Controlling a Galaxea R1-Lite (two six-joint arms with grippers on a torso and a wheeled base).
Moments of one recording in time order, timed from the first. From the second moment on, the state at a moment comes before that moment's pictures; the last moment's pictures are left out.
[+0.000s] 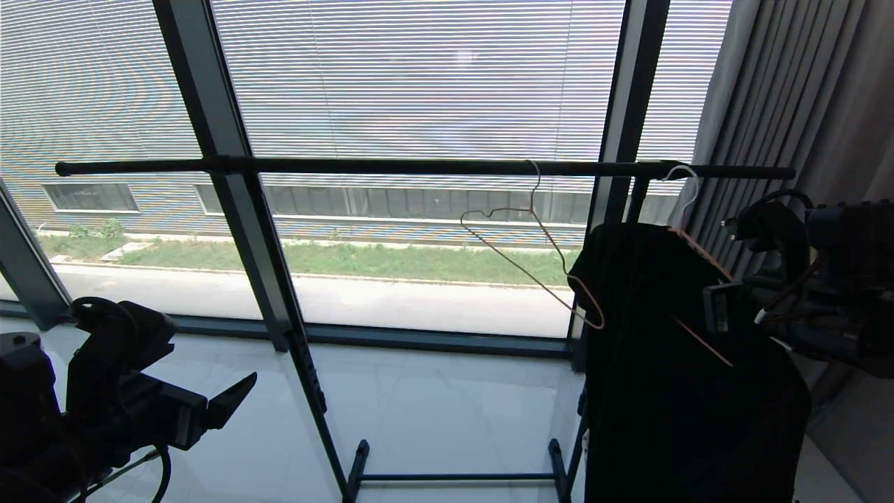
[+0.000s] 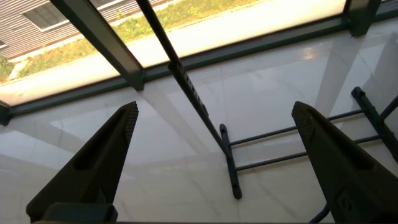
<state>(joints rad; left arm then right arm) 0.02 1.37 -0.21 -0.79 -0.09 0.38 0.38 1.54 -0.80 -0.34 -0.29 0.01</state>
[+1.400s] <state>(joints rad) 0.02 1.27 -0.11 -0.79 -0.09 0.40 0.35 1.87 -1.11 -0.35 -0.28 0.01</state>
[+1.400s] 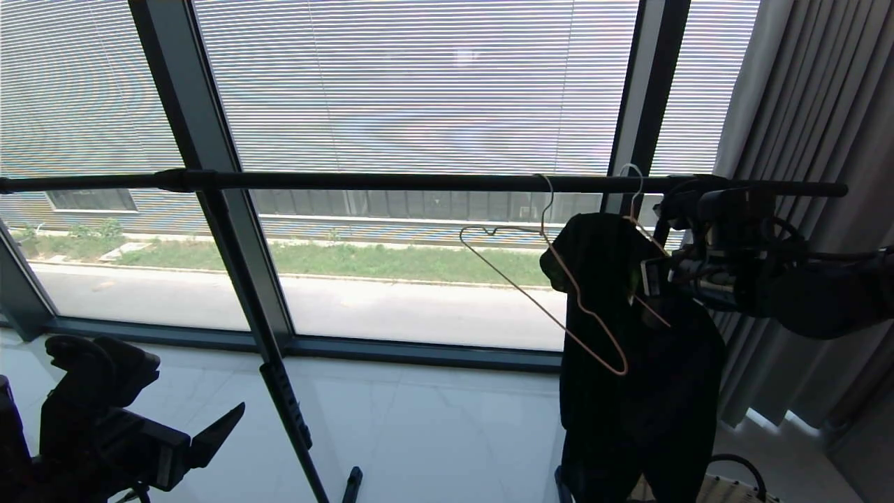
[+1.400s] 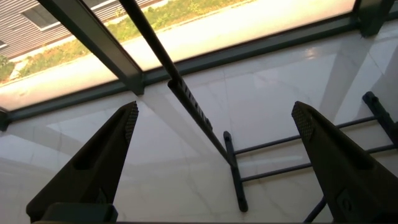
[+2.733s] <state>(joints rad) 0.03 1.30 -0.17 -0.79 0.01 0.39 0.35 1.45 -0.88 -0.02 -0.29 -0.04</state>
